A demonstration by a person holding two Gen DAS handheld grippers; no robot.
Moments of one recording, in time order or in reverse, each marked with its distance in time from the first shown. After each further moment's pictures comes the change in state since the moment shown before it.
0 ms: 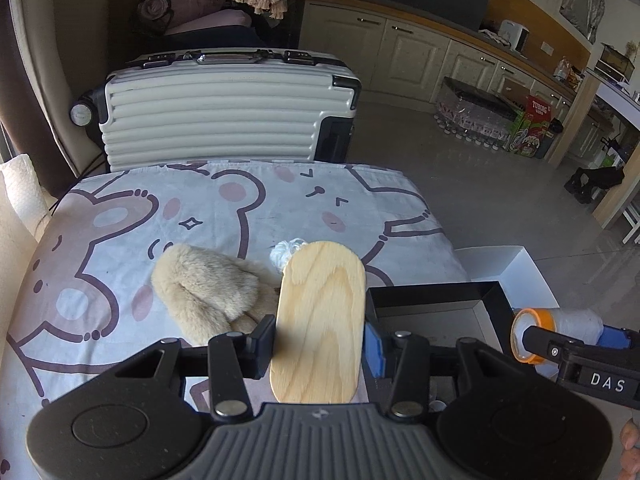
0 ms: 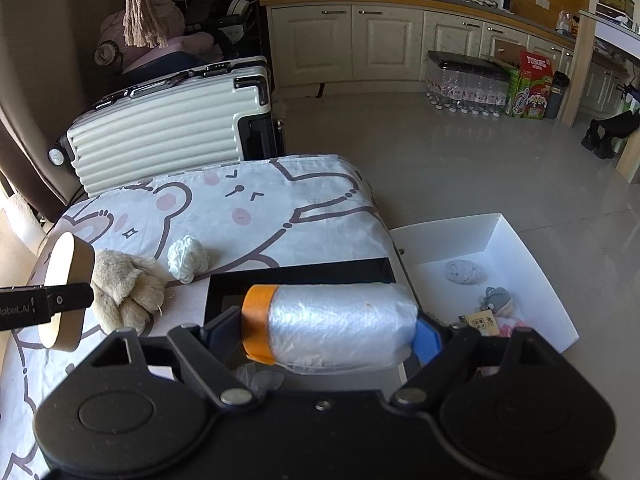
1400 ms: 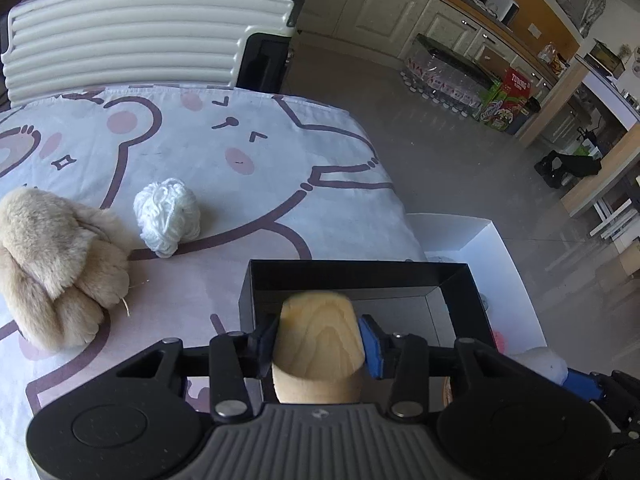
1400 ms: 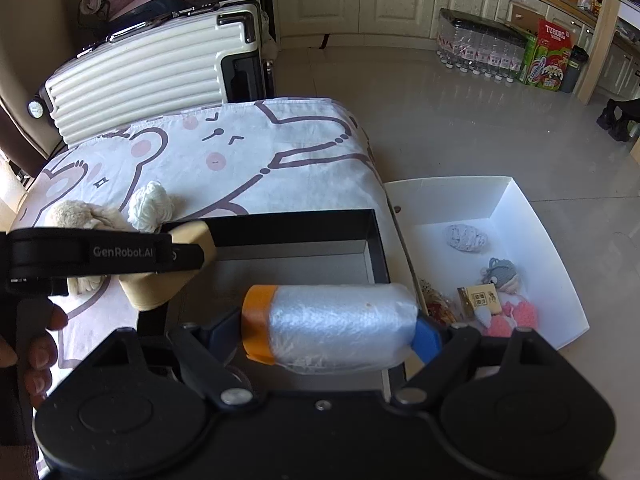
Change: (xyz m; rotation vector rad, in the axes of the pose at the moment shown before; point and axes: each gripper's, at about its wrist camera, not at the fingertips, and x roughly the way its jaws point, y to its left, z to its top) left arm 0.131 -0.058 0.000 -0.086 0.120 -0.123; right arm 0.061 -0.031 -0.013 -0.021 0.144 -0.011
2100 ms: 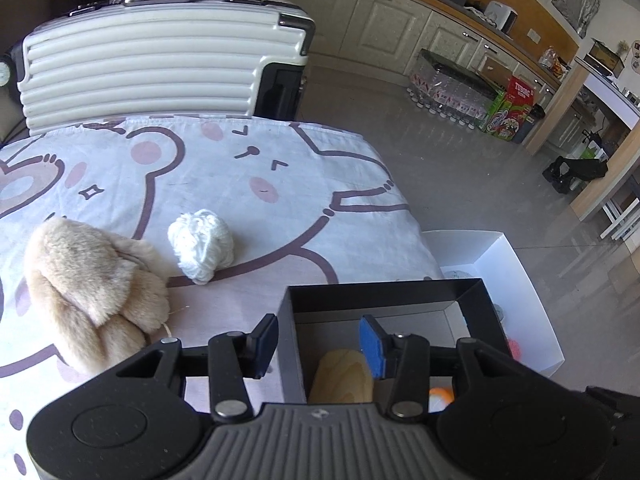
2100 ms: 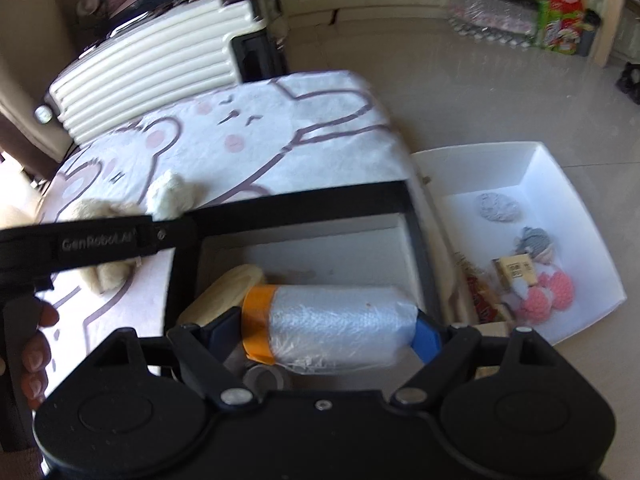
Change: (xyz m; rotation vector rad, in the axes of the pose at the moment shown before) left arm -0.023 0.018 0.009 -0.003 -0.061 0.049; right arm 0.018 0.013 -0.001 0.075 0.090 0.101
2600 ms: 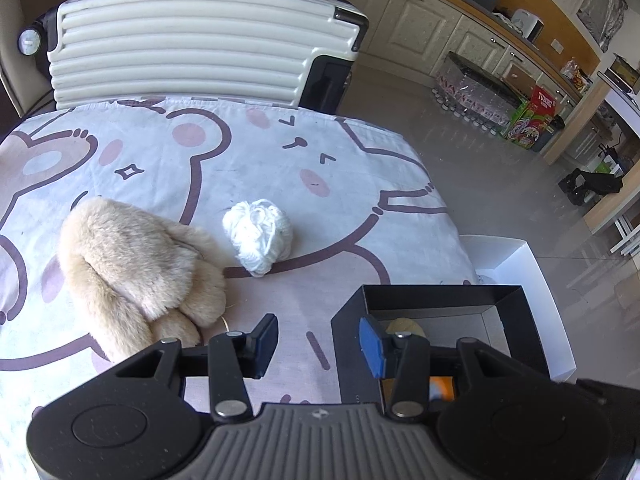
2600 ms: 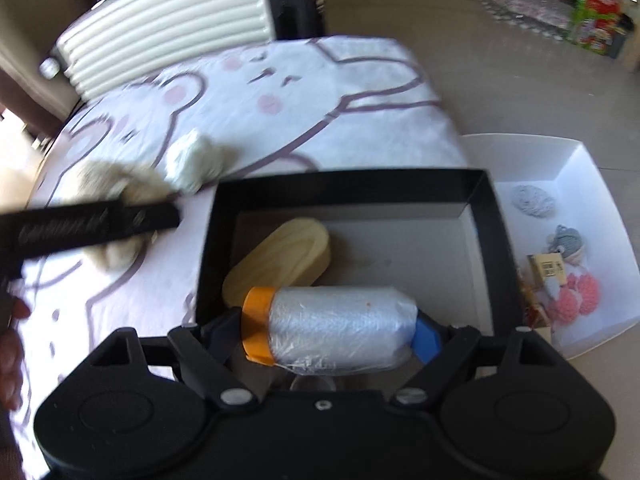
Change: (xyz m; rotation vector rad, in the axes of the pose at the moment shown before) left arm 0.003 0.047 0.003 -0.068 0.024 0.024; right arm 0.037 0.036 0.015 -0.003 0.070 -0.044
